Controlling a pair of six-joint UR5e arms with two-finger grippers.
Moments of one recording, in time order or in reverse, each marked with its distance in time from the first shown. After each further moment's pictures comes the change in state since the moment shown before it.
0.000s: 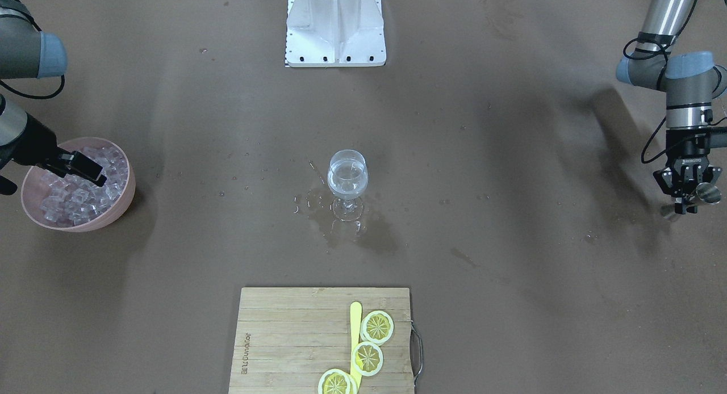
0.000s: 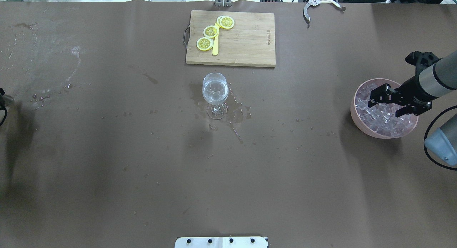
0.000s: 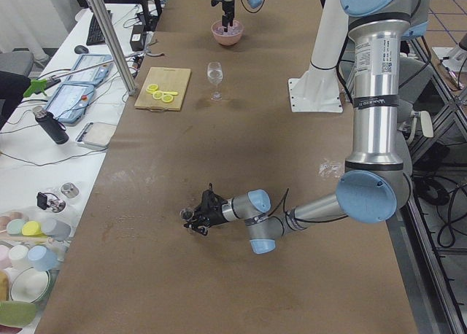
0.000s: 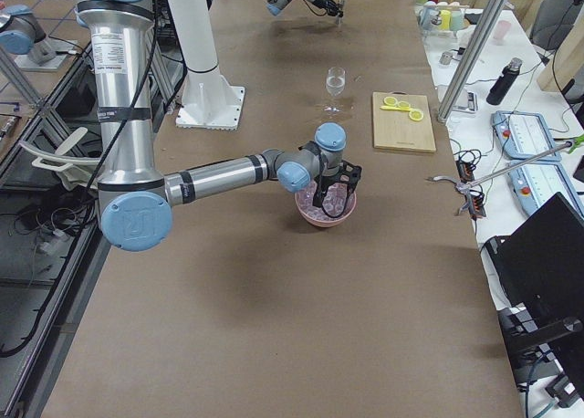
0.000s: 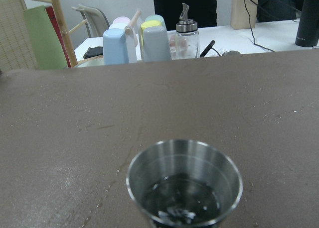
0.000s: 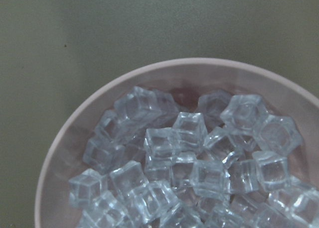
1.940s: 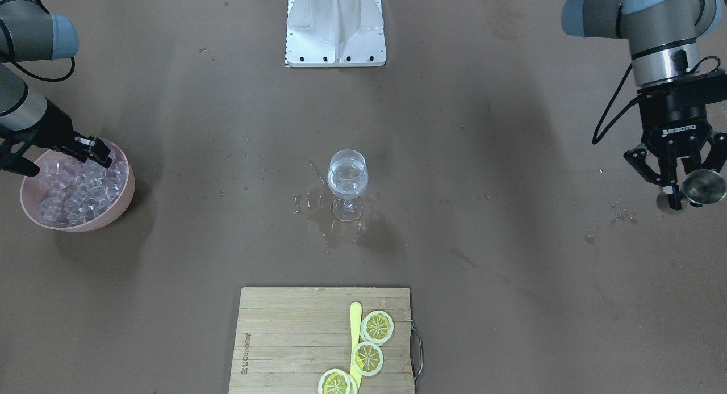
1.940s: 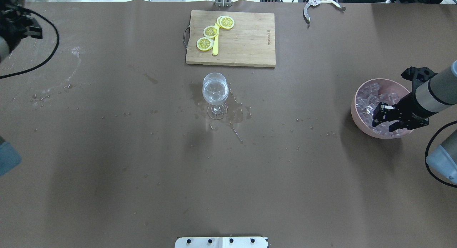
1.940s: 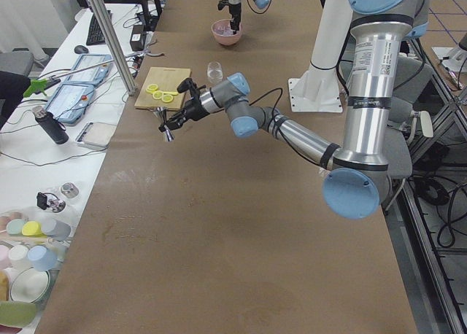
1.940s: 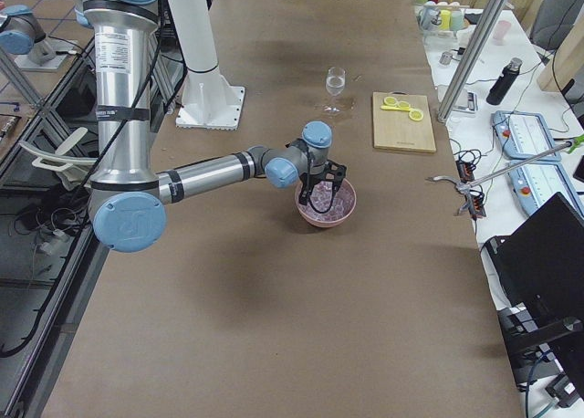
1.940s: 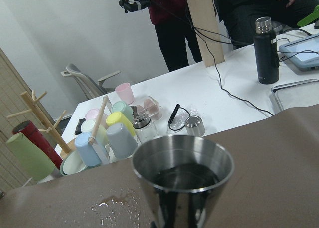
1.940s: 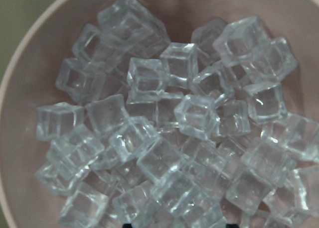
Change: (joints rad) left arm -0.060 -0.200 -0.890 1.180 0.083 0.304; right arm -0.062 -0.057 0.088 -0.098 -0.026 -0.017
